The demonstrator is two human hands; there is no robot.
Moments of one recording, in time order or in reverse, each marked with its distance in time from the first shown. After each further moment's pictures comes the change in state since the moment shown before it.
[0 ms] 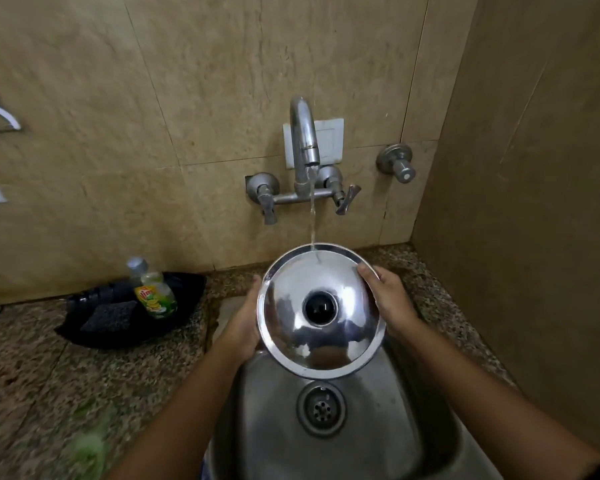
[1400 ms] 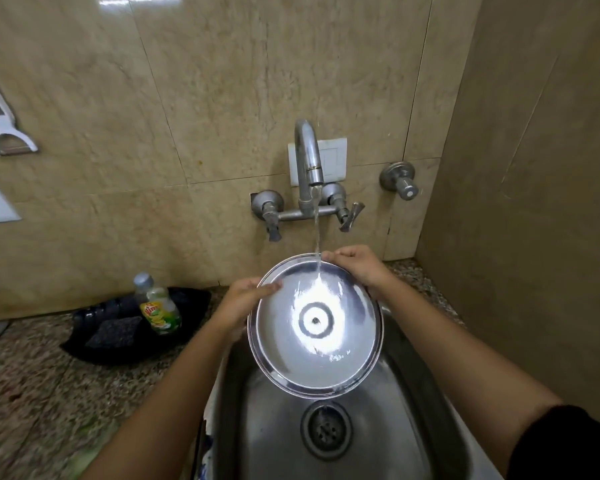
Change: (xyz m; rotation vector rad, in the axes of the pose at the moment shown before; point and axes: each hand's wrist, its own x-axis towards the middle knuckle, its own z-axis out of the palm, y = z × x) left_hand 0.008 0.058 0.002 0.346 -0.020 0.161; right_hand 0.053 -0.058 0.038 -0.252 -0.317 -0.039
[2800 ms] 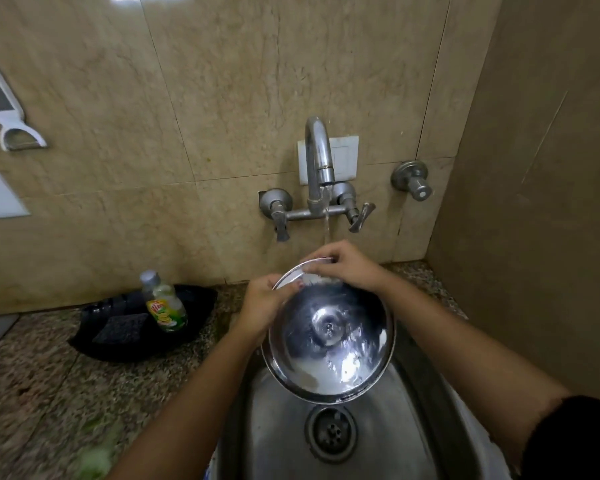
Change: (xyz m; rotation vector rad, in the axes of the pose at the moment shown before) left_hand 0.000 -0.004 0.025 0.061 0.127 0.149; right_hand 0.014 -0.015 0.016 -0.250 -0.289 -0.306
